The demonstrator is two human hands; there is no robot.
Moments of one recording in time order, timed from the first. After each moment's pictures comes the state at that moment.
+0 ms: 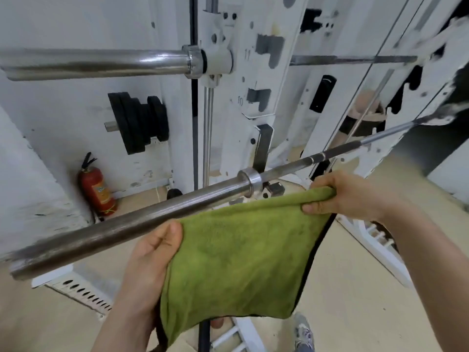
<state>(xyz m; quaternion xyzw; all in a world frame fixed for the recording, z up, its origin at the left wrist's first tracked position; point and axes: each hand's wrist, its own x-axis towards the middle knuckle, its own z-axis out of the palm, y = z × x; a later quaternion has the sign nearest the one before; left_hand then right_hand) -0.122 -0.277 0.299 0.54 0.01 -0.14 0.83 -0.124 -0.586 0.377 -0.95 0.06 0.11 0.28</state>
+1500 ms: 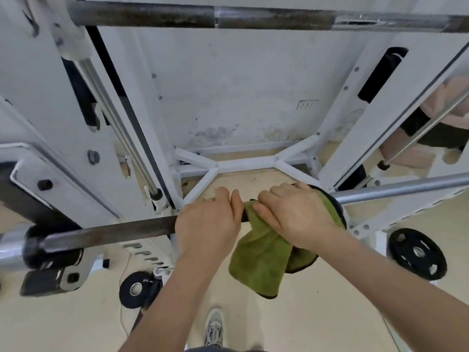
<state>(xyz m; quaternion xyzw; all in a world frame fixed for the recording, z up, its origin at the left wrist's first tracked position) 0.077 -0.766 0.228 0.97 -0.01 0.23 0.09 0.104 -0.942 0.227 -0.96 -0.26 -0.13 -0.01</state>
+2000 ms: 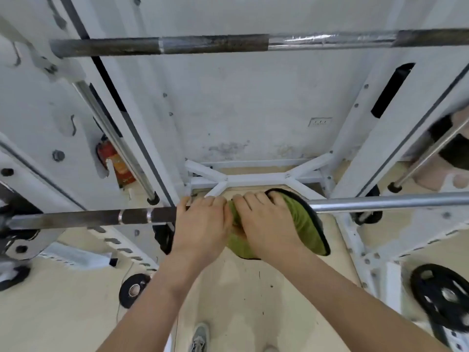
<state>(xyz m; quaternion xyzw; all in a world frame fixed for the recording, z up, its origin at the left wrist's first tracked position) 0.072 -0.888 0.236 0.99 0.02 0.07 0.08 0.099 -1.028 0.213 -0.95 -0.25 -0.18 0.01</state>
